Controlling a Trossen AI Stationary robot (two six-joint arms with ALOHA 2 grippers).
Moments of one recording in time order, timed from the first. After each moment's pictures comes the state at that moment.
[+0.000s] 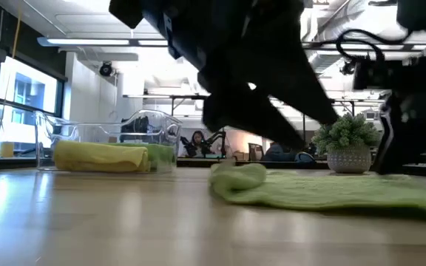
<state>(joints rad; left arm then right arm) -0.25 2.10 1.38 -0.06 -0.10 -0.52 0.54 1.51 0.66 -0.54 0.50 0.92</state>
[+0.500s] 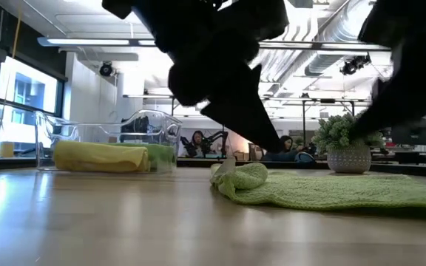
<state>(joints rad) -0.23 2.07 1.39 -0.22 -0.32 -0.04 0.69 1.54 0.65 0.02 0.62 0.85</state>
